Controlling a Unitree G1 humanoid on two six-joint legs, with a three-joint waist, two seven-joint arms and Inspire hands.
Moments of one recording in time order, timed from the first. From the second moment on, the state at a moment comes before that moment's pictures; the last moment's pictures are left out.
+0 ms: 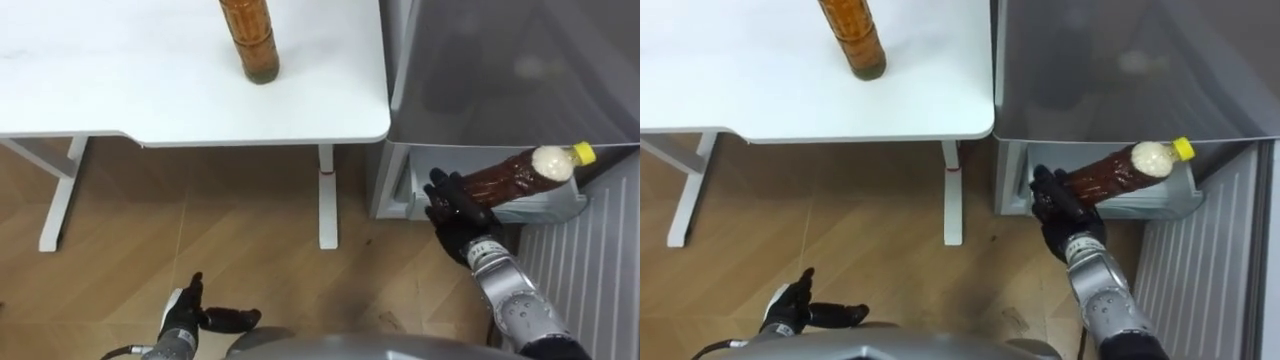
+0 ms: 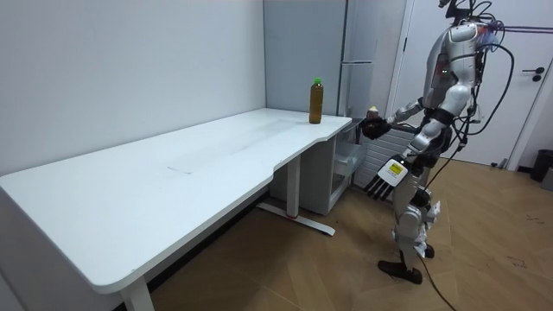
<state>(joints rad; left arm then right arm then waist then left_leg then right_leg) 0.24 0.18 -0.06 0.88 0.03 -0.04 0.06 0.09 -0.22 0.15 0.56 1.29 0.00 -0.07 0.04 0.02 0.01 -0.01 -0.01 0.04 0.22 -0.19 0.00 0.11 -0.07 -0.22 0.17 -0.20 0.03</state>
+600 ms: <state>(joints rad) 0.10 0.19 -0.09 0.96 0.06 -0.03 -0.01 -0.17 -0.24 0.08 0.89 1.55 -0.05 0.01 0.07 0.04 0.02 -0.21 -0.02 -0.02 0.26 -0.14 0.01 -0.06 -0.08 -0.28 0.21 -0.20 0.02</state>
